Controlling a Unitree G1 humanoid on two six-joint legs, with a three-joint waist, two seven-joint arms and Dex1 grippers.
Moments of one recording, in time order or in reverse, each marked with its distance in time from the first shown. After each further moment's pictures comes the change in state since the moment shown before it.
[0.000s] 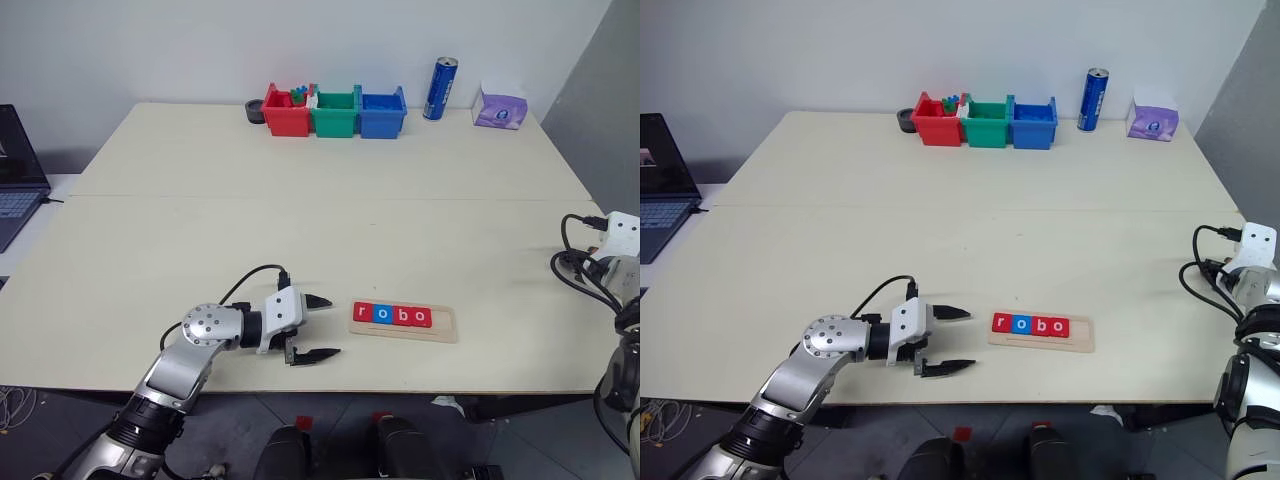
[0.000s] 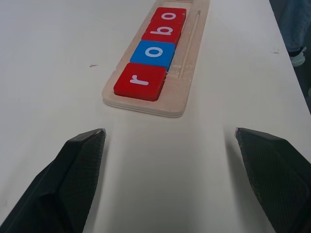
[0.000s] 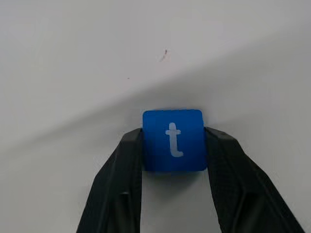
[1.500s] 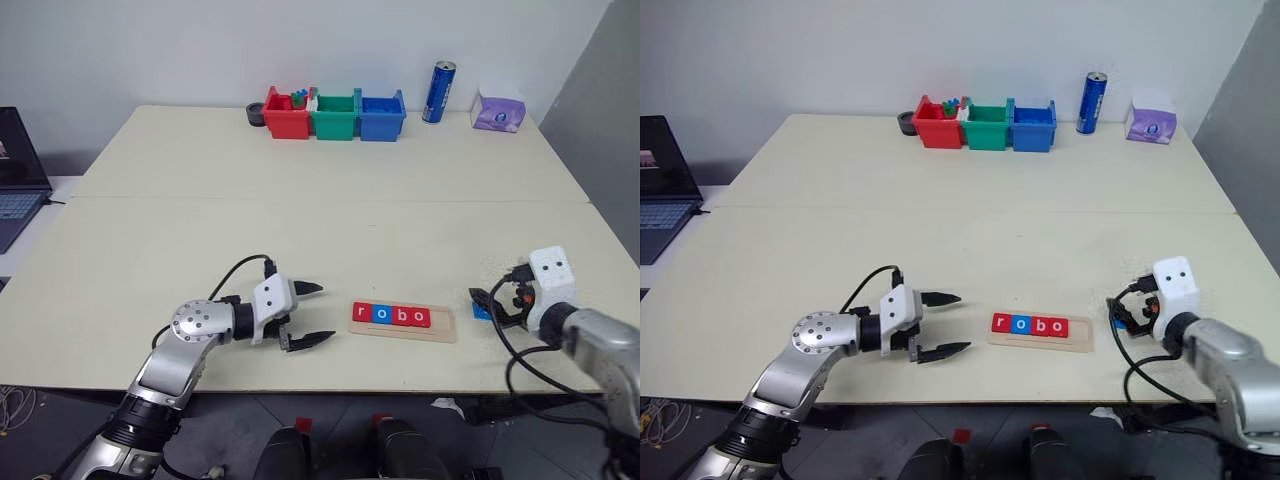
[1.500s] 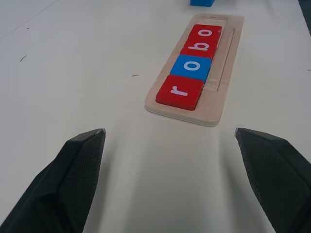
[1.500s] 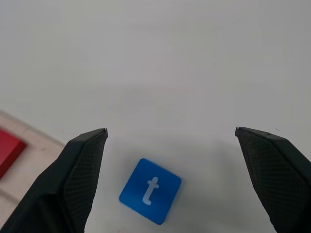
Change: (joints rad) left arm 0.002 -0.011 0.070 0.006 -0.039 0.003 0.047; right arm 0.692 0.006 0.160 -1.336 0.188 0.220 0.297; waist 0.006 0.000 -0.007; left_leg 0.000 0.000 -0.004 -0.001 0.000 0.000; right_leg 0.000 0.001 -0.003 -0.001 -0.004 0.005
